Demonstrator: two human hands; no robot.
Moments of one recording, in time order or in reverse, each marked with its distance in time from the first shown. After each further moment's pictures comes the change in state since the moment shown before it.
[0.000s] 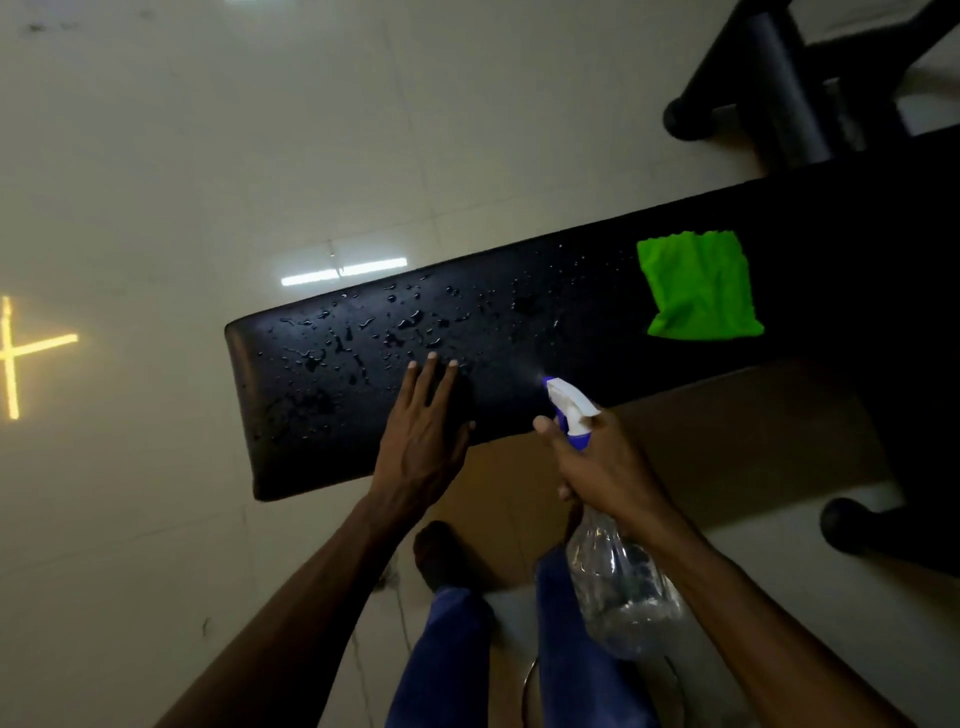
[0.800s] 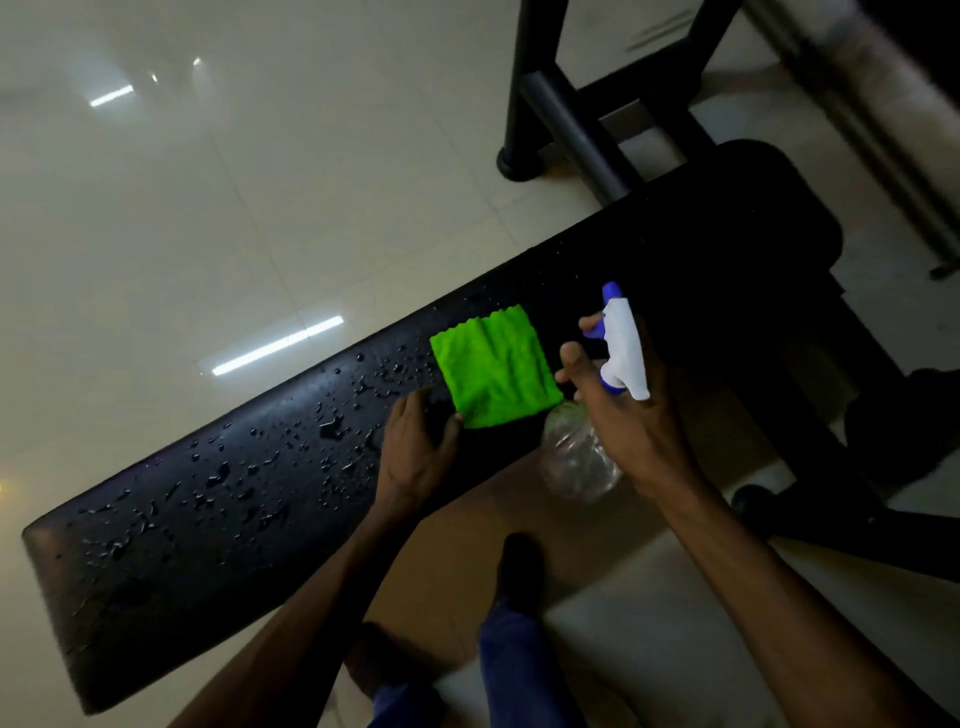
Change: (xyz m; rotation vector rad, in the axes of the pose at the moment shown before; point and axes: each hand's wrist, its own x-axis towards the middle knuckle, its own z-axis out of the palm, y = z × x) left_hand 0.139 0.220 0.034 -0.303 -0.078 -0.069; right_hand 0.074 0.010 -0.252 0.287 0.522 -0.493
